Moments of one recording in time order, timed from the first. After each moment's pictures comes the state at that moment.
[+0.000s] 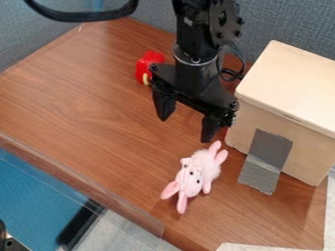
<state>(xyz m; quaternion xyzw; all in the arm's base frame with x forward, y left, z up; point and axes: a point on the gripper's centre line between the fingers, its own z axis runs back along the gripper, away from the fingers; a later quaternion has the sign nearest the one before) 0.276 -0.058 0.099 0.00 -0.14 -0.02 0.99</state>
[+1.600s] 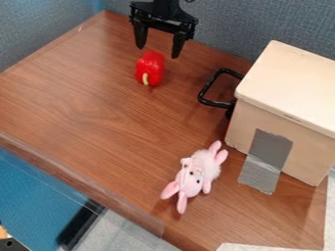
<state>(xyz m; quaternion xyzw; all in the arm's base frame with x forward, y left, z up) 0.419 0.080 0.079 0.05 -0.09 0.15 0.98</state>
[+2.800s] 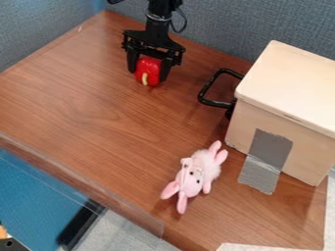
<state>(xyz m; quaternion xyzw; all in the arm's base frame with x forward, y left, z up) 0.415 0.091 0.029 0.05 -0.04 0.15 0.99</state>
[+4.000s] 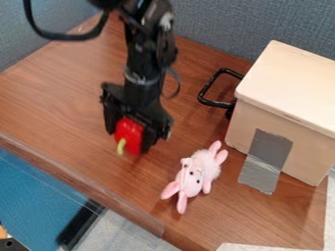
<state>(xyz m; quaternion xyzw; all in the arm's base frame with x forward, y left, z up) 0.267 0.015 0.035 0.05 -0.03 0.01 1.00</state>
